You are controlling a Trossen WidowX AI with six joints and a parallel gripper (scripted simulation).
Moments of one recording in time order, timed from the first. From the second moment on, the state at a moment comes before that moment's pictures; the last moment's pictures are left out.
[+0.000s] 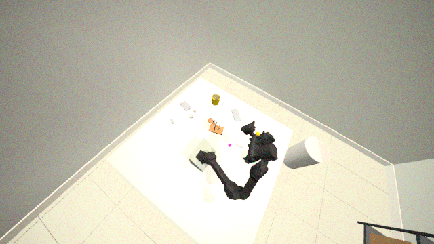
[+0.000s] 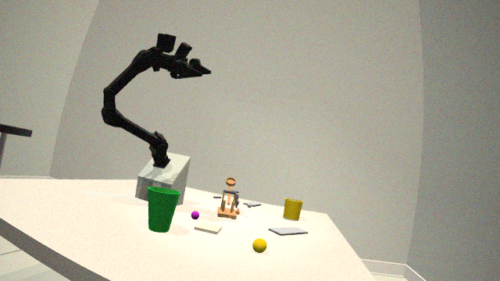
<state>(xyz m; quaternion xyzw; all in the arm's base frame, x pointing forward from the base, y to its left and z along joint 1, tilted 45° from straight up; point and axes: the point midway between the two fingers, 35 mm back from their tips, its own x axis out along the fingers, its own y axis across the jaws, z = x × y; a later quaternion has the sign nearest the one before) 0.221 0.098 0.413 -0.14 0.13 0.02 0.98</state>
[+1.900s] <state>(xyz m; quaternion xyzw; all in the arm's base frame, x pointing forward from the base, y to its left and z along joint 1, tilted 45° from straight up) 0.329 0.059 -0.046 0.15 0.39 -0.58 0.70</state>
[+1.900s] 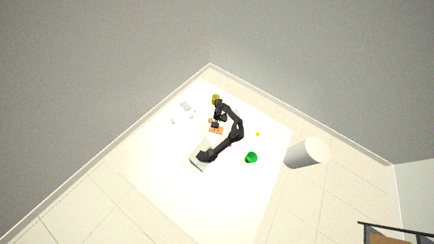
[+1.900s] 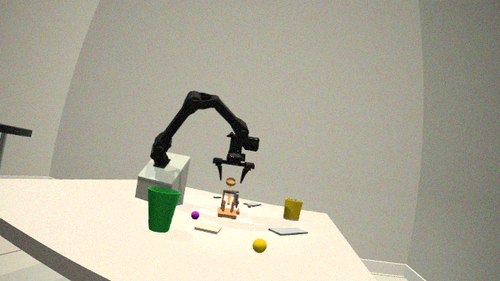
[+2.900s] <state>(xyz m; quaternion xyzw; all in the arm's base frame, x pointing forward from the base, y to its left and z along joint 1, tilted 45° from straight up) 0.331 0.056 -0.054 0.17 0.38 -0.60 0.69</state>
